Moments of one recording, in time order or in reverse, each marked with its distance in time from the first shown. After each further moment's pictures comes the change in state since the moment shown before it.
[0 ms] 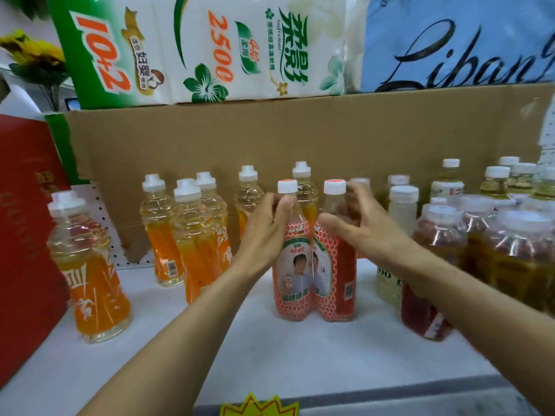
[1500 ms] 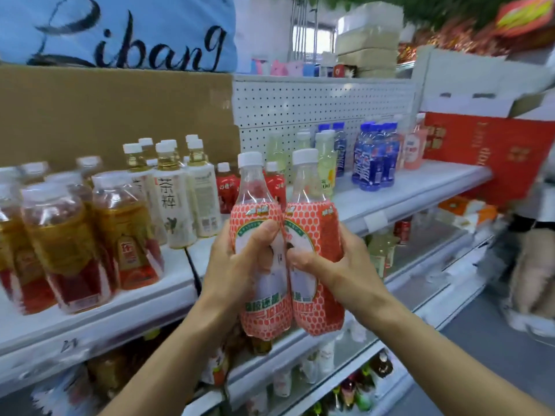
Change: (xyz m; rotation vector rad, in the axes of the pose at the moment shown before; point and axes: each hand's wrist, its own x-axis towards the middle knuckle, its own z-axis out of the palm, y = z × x) left_hand -0.169 0.304 0.416 -0.763 -0.296 -0.163; right_hand -0.342 0.135 -0.378 0.225 0.441 0.174
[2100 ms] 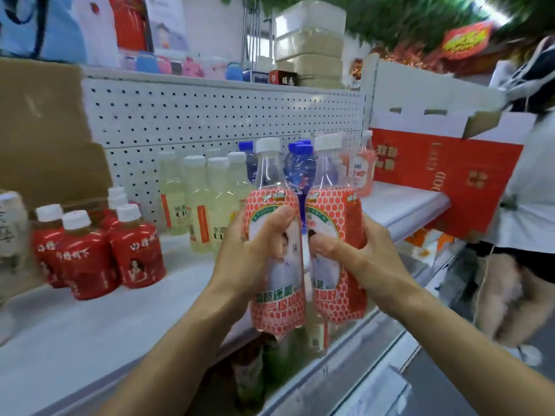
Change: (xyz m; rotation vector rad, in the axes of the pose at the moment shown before) left_hand 0.209 -0.096 0.228 -0.034 -0.161 -0.036; right_hand 0.178 0.070 -0.254 -0.122 0.120 -0.035
